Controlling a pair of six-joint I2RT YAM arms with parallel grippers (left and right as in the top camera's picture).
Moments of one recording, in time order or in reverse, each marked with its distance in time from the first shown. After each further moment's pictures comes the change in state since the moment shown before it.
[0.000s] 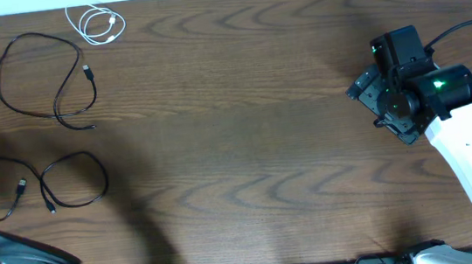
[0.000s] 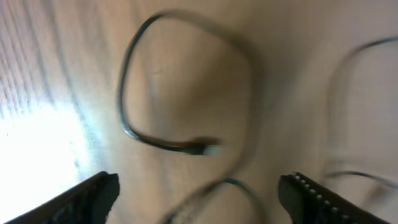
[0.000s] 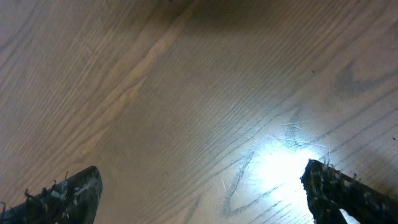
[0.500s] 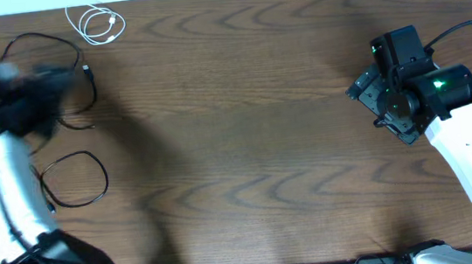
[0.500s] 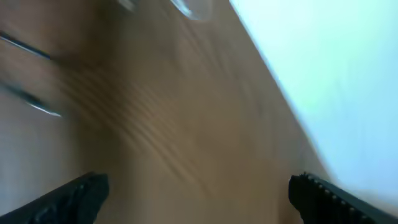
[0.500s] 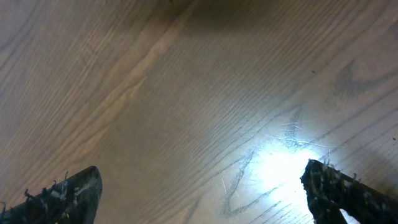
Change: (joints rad) left arm -0.528 -0.140 0.021 -0.024 0.419 -0.031; right arm 0.000 0.000 0.000 0.000 0.000 0.000
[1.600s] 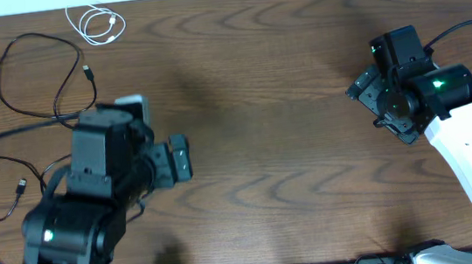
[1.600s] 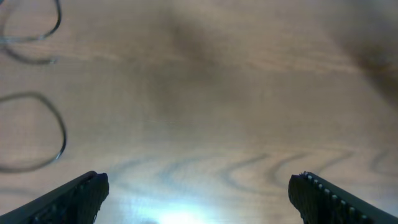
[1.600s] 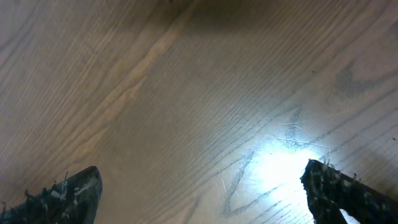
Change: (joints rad) left arm -0.788 -0.608 -0.033 -0.552 -0.622 0.181; right arm 0.001 0.000 0.000 0.000 0.000 0.000
